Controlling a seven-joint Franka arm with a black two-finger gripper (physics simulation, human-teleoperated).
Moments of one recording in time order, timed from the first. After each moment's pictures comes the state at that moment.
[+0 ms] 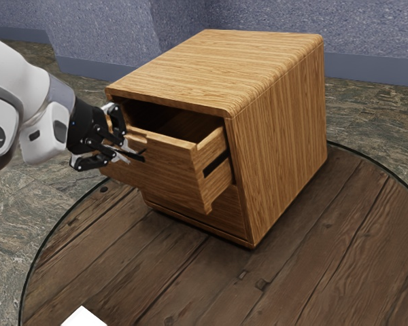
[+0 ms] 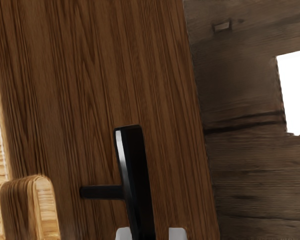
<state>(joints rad) 0.27 -0.48 -0.09 -2.13 -0.19 2.23 1.95</state>
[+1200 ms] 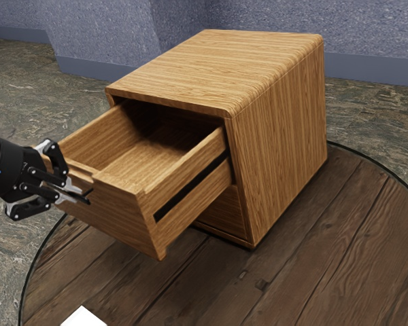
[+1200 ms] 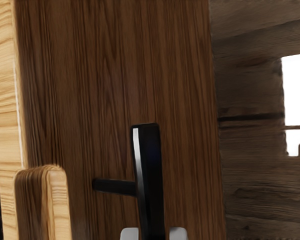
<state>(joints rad) 0.27 -0.88 -0.05 -2.41 -0.18 2.16 1.90</state>
